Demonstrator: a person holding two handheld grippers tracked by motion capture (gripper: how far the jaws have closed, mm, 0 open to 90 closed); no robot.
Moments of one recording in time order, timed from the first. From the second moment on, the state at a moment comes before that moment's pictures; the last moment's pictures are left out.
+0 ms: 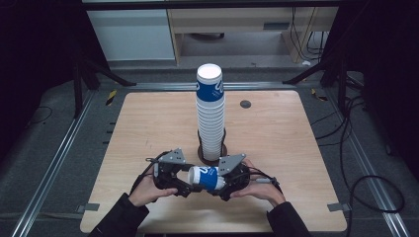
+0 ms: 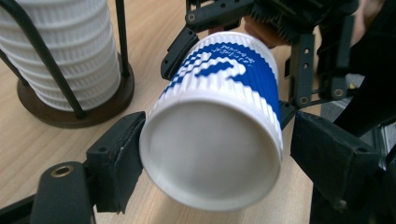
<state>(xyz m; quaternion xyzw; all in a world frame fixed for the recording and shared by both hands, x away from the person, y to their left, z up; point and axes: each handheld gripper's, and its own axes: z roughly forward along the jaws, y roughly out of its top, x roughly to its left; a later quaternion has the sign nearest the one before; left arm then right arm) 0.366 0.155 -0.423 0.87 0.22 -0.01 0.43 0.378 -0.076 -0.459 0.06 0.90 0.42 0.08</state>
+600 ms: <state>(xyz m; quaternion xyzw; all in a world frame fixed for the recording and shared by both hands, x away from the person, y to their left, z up) 0.369 0.158 -0.425 0.87 0.22 -0.02 0.44 0.378 -0.075 -0.458 0.06 0.90 0.43 0.08</state>
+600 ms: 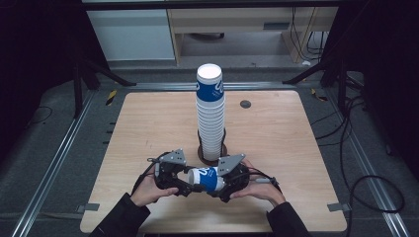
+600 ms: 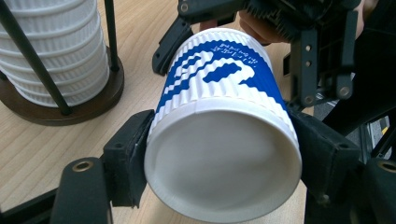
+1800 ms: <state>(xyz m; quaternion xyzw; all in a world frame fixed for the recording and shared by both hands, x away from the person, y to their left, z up) 0.365 0.169 -0.418 0.82 0.17 -0.04 0.54 0.384 -0.103 -0.441 0.09 0.83 0.55 -0.02</state>
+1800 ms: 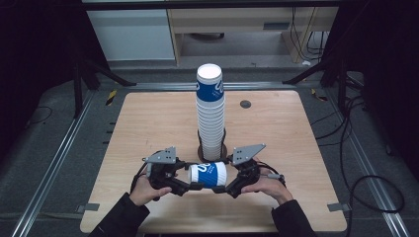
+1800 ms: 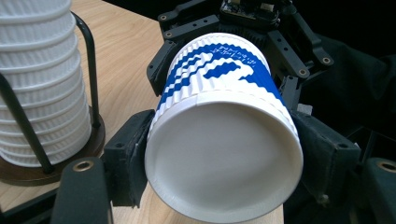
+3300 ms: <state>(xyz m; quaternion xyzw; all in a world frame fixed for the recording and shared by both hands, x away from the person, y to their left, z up) 0.372 0.175 -0.429 0.86 0.19 -0.06 0.46 0.381 -0.102 -0.449 0.06 0.87 0.48 0.01</state>
